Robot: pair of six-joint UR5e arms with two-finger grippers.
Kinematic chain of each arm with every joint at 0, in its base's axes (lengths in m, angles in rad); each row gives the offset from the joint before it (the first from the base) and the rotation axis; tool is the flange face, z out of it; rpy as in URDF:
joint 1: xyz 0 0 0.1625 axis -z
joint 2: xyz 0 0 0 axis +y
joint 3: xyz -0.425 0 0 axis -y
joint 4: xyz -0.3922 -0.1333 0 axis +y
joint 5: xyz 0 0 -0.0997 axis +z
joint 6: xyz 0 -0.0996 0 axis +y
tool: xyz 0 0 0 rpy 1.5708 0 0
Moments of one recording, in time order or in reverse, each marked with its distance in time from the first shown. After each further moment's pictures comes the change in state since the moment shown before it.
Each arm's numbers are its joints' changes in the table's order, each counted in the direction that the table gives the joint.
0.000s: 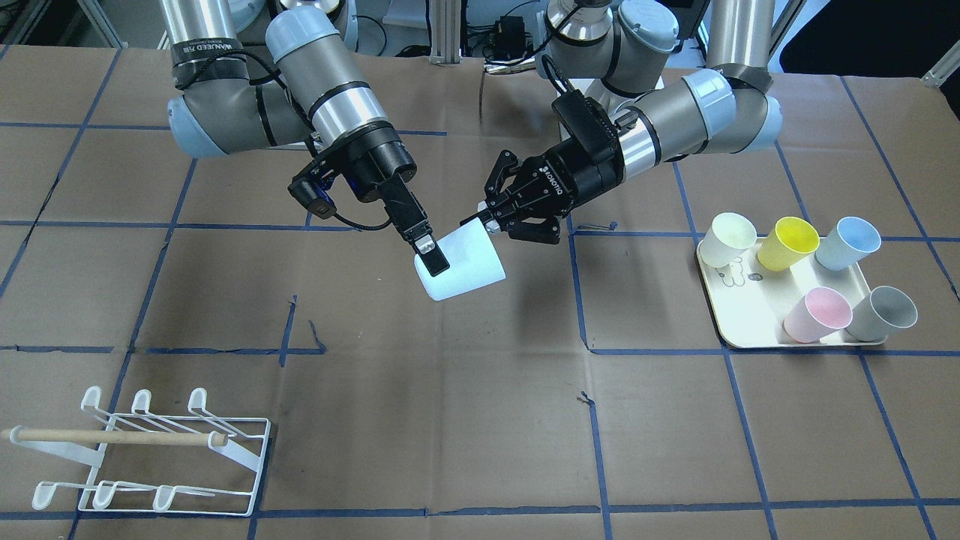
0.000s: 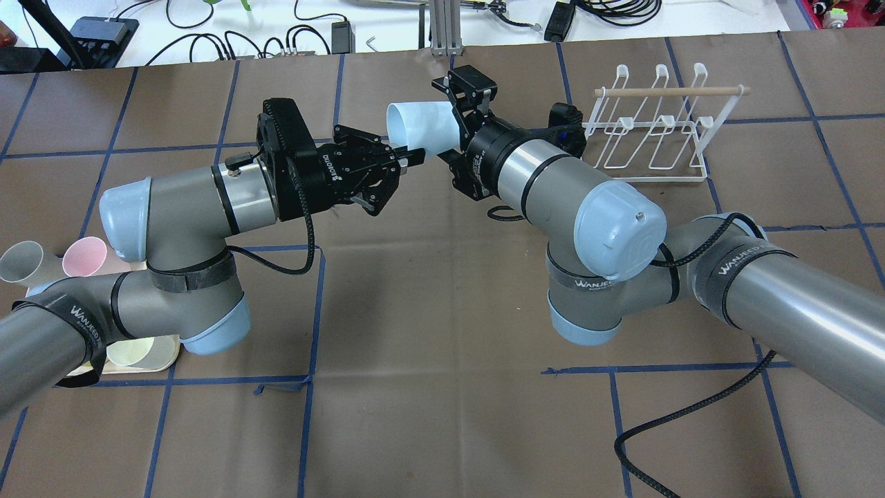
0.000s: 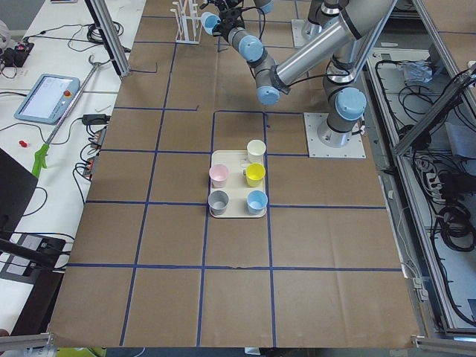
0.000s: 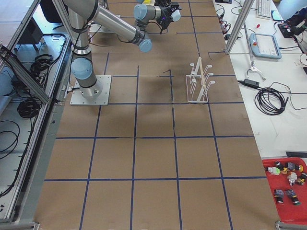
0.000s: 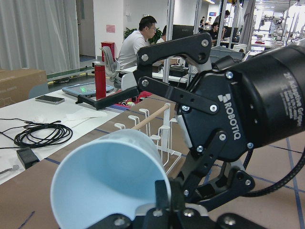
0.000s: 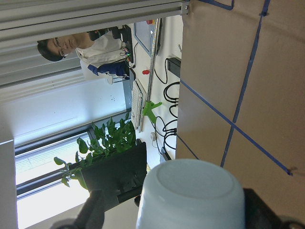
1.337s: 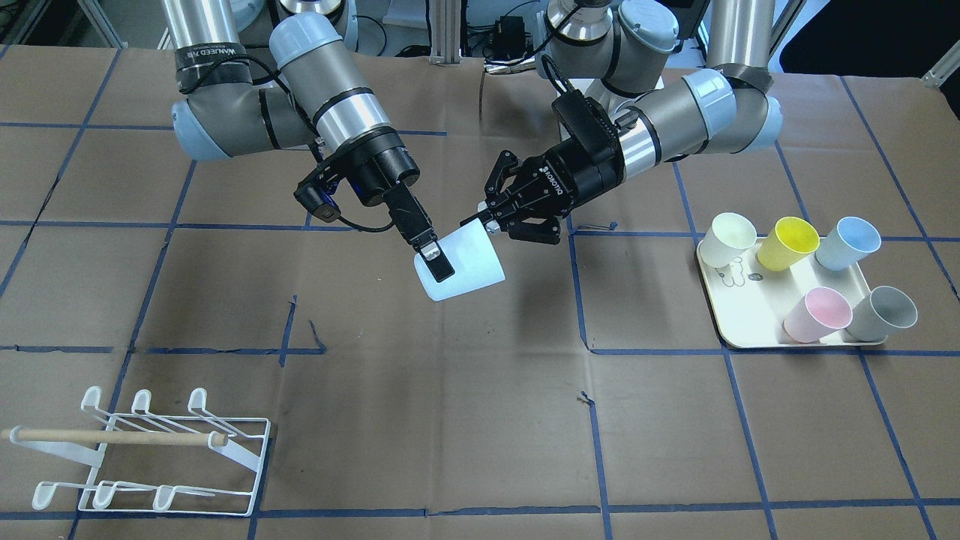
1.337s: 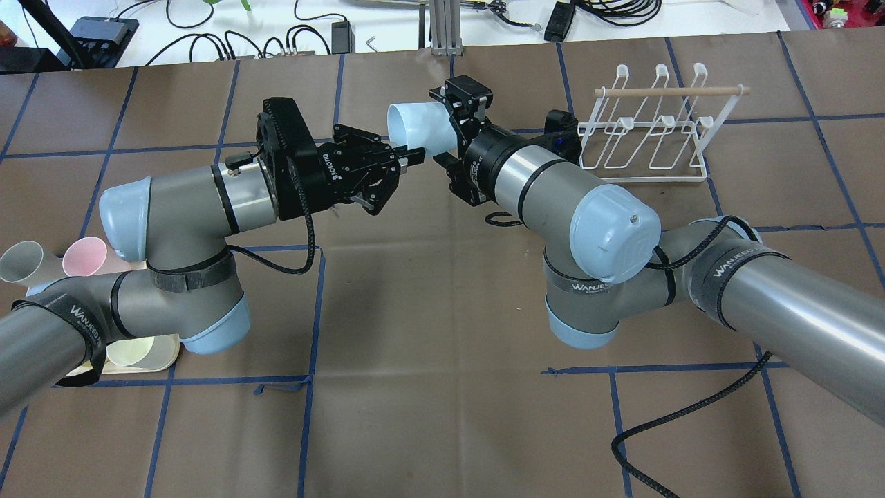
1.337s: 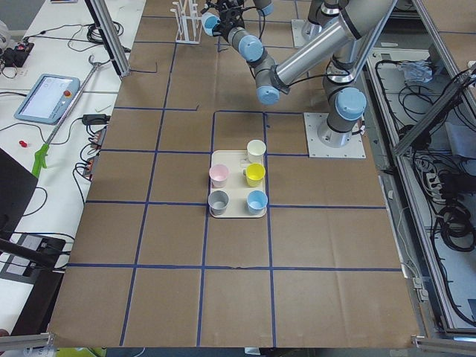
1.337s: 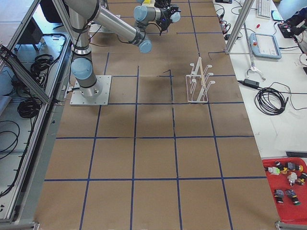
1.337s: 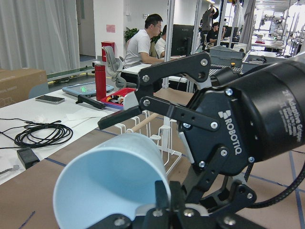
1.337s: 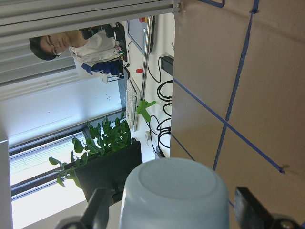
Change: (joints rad) left arm 0.000 -0.001 0.002 0.000 -0.002 0.000; right arm -0.007 -0.012 -0.002 -0.002 -0.006 -0.003
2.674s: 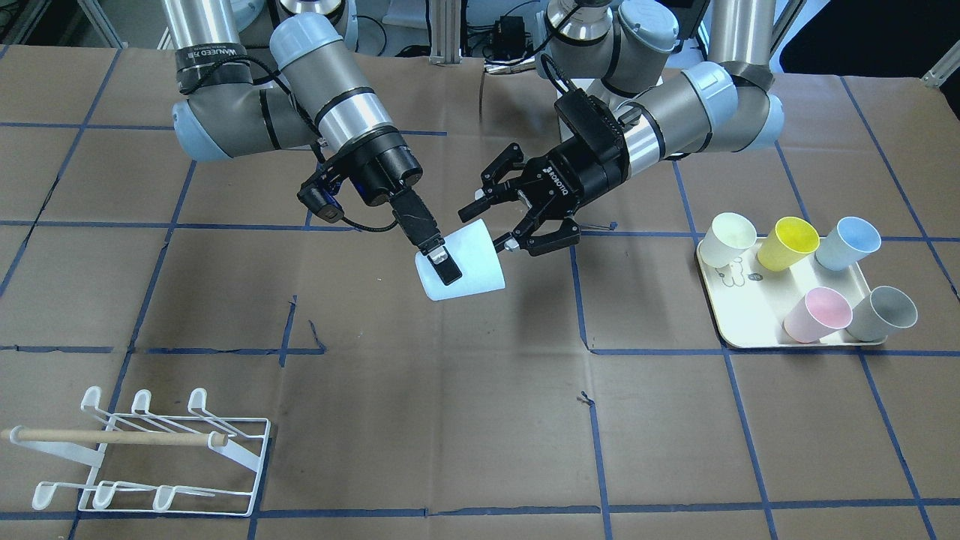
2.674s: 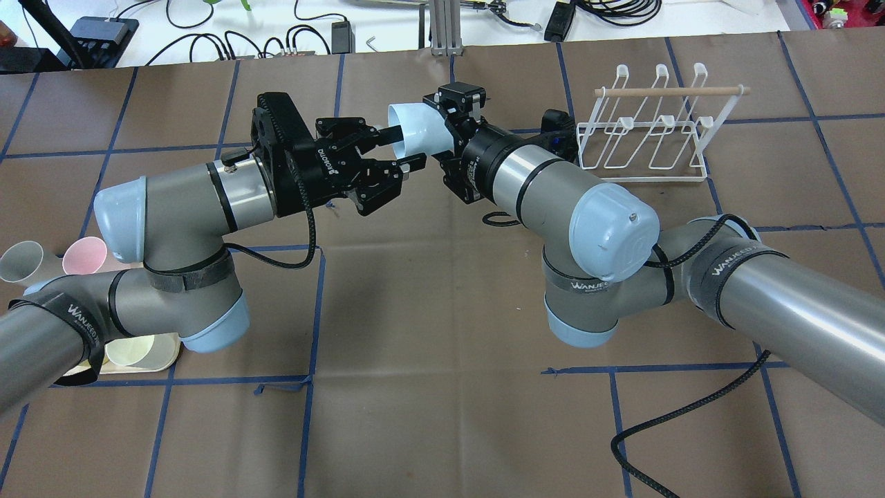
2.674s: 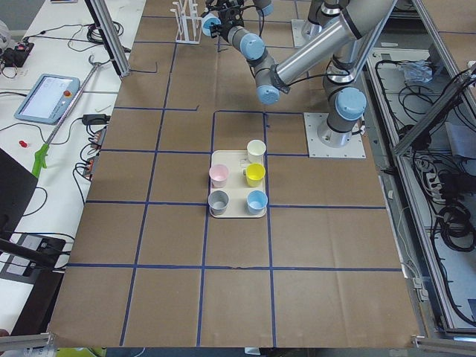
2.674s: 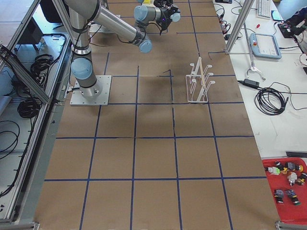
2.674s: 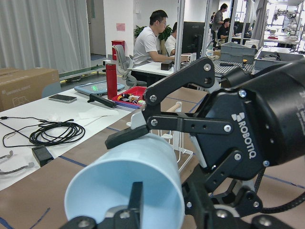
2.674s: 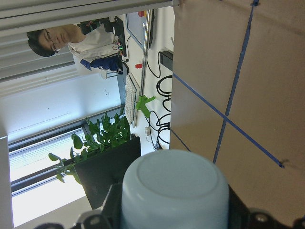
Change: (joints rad) left arm -0.003 -0.009 0.005 -0.035 -0.044 0.072; right arm 0.000 -0.002 -0.003 -0.002 -0.013 -0.002
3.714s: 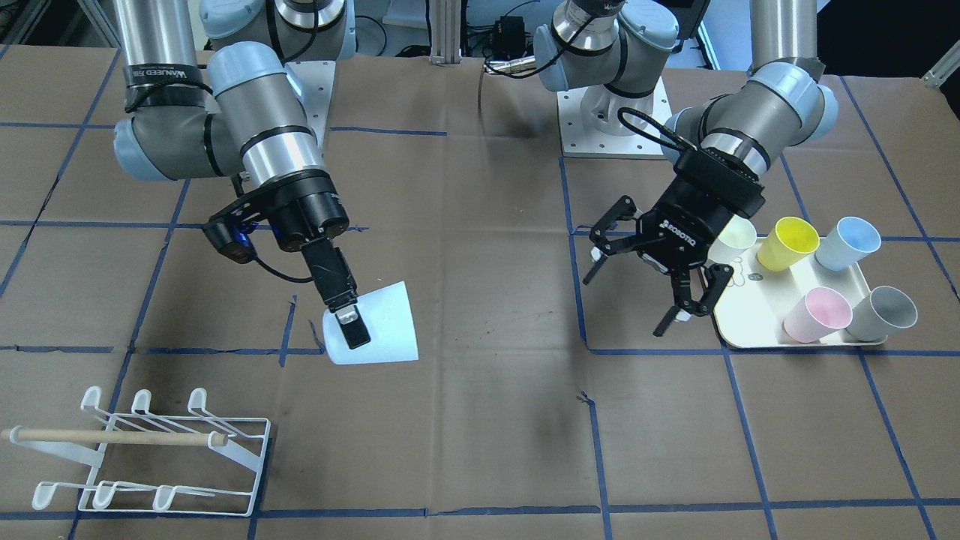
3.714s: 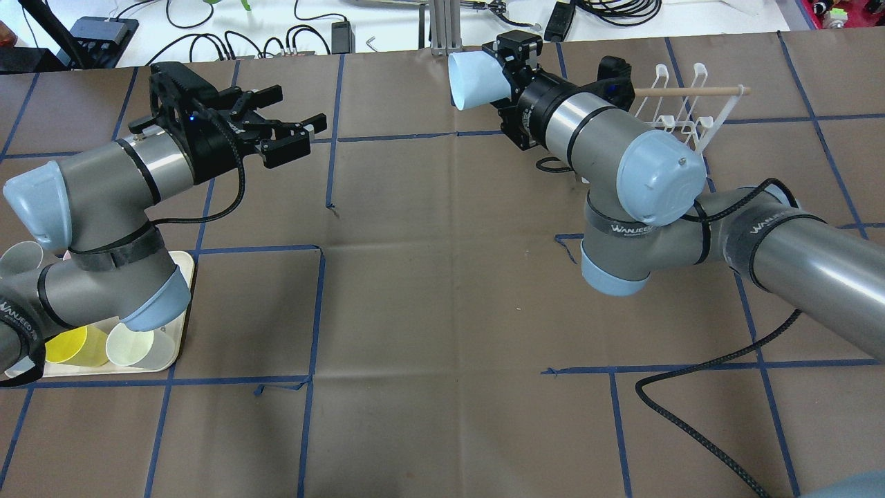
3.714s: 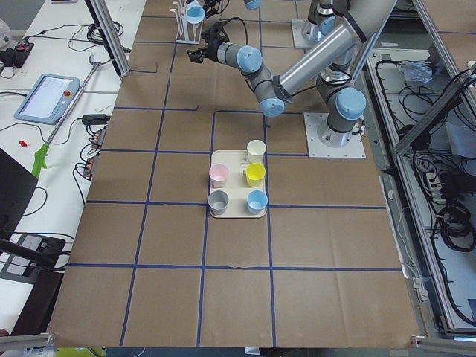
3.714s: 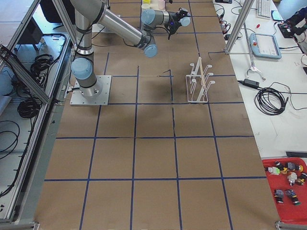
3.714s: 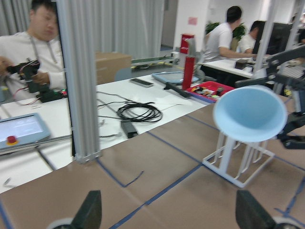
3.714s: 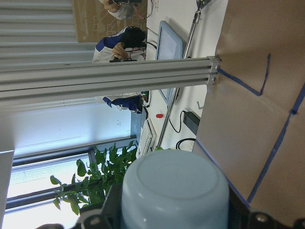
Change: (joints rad) left arm -0.197 0.005 0.061 0.063 -0.245 0.107; right arm 0.174 -0.046 -0.082 0.000 -0.003 0.245
